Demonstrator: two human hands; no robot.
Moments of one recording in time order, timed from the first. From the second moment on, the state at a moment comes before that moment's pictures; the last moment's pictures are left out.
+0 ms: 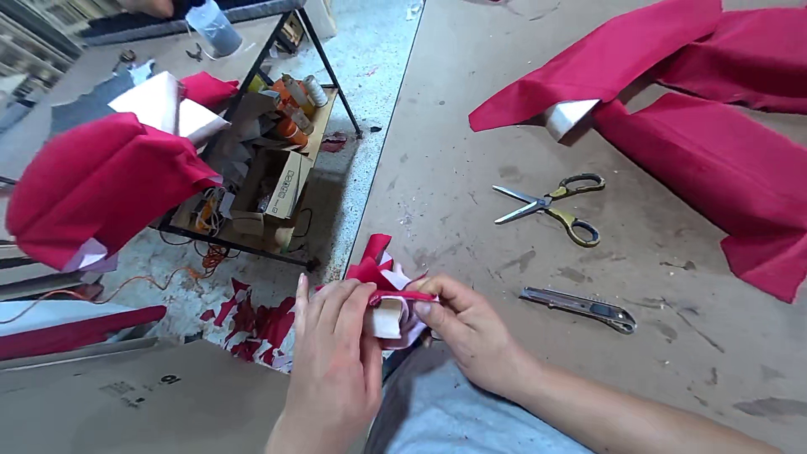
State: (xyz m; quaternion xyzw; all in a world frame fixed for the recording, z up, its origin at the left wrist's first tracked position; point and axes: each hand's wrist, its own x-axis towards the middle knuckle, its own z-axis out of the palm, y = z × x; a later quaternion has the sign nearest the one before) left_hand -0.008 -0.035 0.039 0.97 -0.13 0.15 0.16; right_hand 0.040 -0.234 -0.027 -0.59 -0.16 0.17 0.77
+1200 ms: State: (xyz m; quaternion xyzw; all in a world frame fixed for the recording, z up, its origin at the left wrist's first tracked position) left_hand 0.121 0.040 0.029 0.71 -0.53 0.04 0.47; right_hand 0.076 -0.186 0.099 -0.80 -0.34 0.24 0.43
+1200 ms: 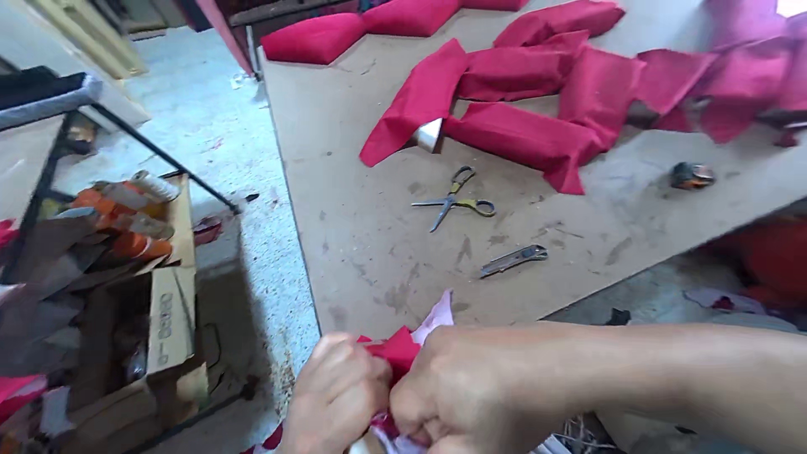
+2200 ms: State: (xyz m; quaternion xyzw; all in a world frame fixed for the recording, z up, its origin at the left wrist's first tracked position) left_hand 0.069 -0.001 -0.070 0.92 -0.27 0.14 0.23; right_hand 0.179 -0.448 -0.094 -0.98 -0.05 0.18 -0.03
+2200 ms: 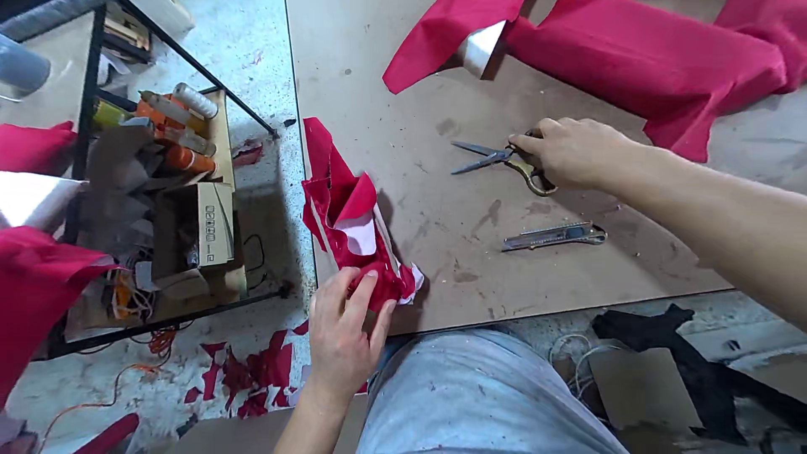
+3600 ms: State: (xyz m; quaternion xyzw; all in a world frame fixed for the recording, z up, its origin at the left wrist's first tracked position) left_hand 0.123 0.016 -0.119 0.90 -0.38 -0.09 0.17; right_hand -0.120 -0.188 -0.124 -0.82 0.22 0.14 0.50
